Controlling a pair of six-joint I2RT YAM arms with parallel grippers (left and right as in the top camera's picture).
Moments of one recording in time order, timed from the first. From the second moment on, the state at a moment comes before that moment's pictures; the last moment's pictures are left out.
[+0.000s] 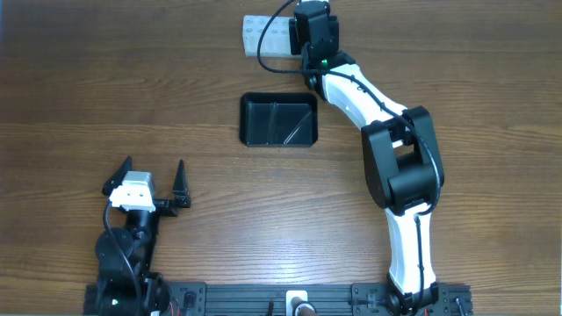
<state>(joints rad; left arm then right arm) -0.04 0.01 0.01 -0.08 0.02 -0.02 0.37 2.26 1.68 0.04 0.33 0.10</state>
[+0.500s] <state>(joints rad) -0.04 0.01 0.01 -0.08 0.02 -0.02 0.37 2.26 1.68 0.04 0.32 0.10</state>
